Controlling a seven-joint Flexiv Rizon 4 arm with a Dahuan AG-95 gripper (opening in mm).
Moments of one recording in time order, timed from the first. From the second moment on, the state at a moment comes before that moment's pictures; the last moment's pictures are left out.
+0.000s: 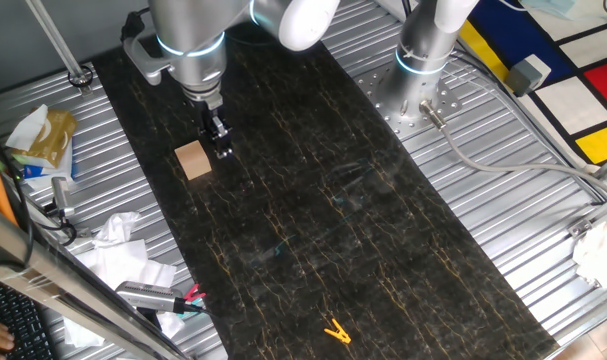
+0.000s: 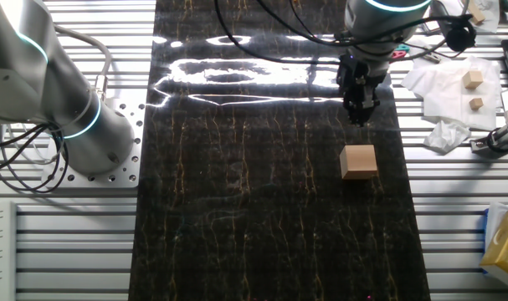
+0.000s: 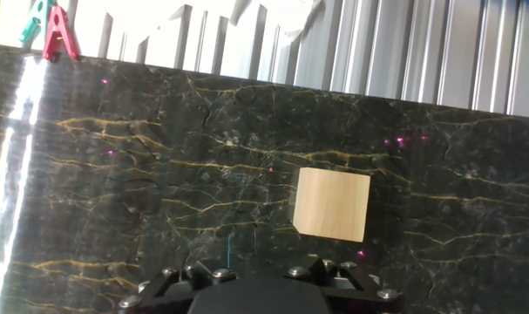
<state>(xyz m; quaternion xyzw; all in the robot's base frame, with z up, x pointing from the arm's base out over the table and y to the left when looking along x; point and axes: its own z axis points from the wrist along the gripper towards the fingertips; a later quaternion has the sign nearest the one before) 0.545 0.005 0.158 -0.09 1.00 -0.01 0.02</state>
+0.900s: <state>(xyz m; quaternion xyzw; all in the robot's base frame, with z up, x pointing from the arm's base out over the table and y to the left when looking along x) 0.554 -0.003 0.160 -0.09 1.00 -0.01 0.02</state>
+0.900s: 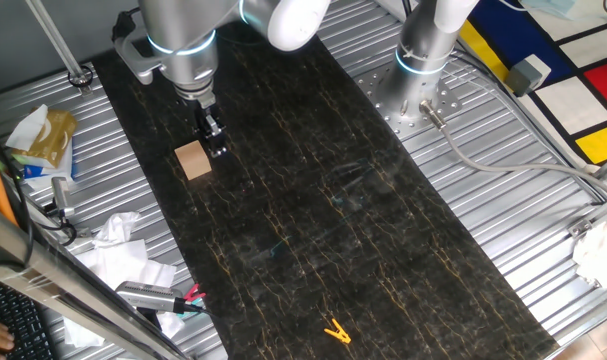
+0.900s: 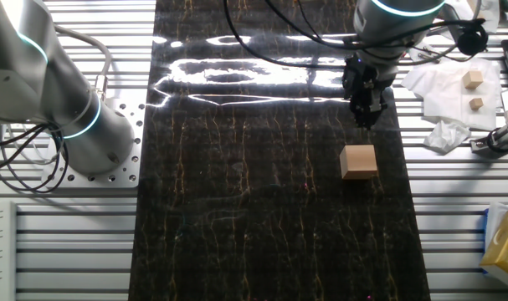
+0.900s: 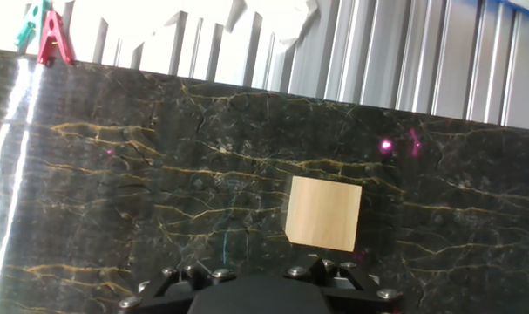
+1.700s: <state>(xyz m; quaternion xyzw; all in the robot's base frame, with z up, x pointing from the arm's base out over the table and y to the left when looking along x) 0.561 -0.010 0.159 -0.10 0.99 -0.01 0.02</state>
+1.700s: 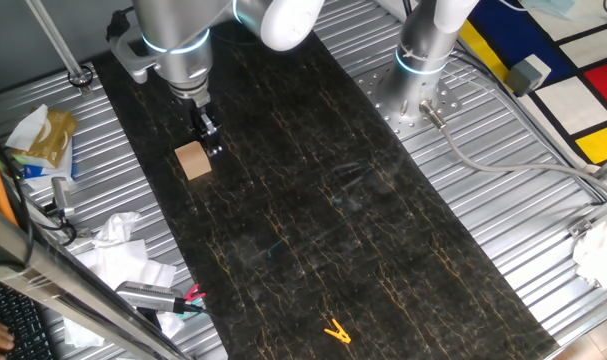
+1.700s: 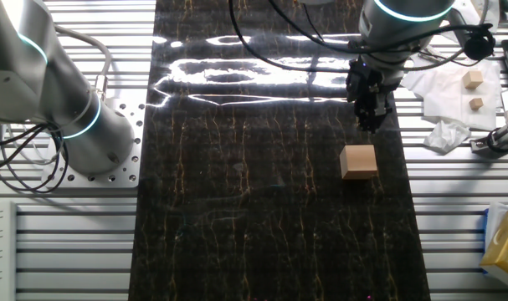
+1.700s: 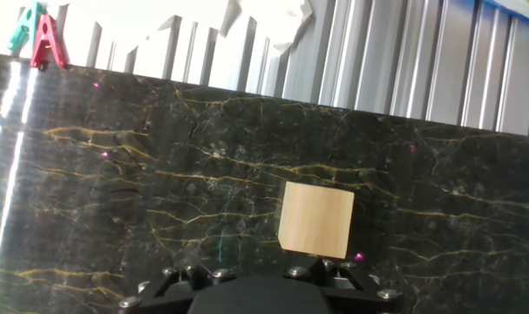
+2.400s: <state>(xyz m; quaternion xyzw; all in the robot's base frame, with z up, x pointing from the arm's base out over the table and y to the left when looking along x) 0.574 -0.019 0.156 -0.10 0.99 -0.01 0.02</state>
